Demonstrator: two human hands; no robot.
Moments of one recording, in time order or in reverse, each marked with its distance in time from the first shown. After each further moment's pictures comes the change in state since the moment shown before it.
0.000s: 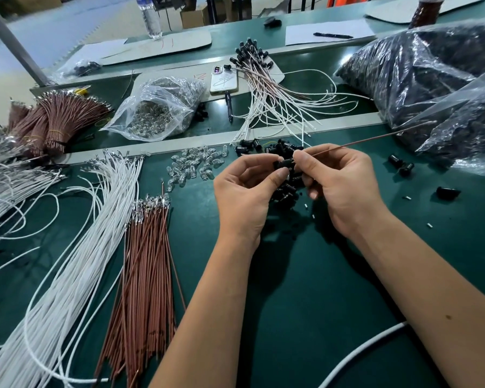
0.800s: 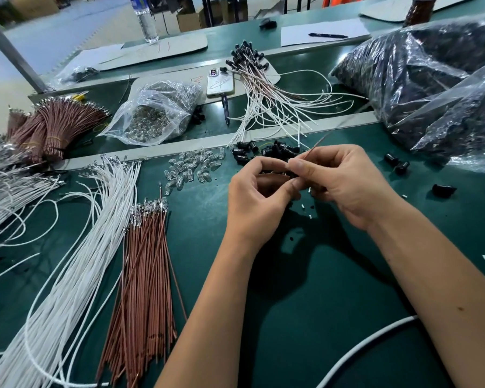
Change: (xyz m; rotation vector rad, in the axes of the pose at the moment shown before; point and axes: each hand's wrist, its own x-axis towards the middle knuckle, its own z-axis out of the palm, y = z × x) left_hand -0.007 0.003 0.007 0.284 -0.181 -0.003; right_hand 0.007 -0.015 -0.019 -0.153 -0.223 0.123
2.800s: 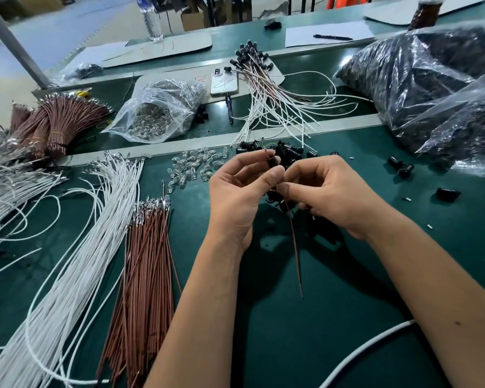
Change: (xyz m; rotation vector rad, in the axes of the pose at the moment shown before) left_hand 0.007 0.006 -0.019 -0.394 0.094 -0.076; right_hand -0.006 0.005 0.010 -0.323 -0.165 -0.050
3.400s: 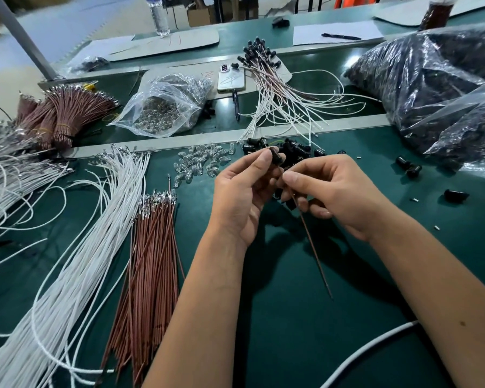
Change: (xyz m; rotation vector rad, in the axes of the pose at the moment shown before) left_hand 0.003 0.007 -0.002 -0.222 0.067 -0.235; right_hand -0.002 -0.005 0.006 0.226 -0.042 0.034
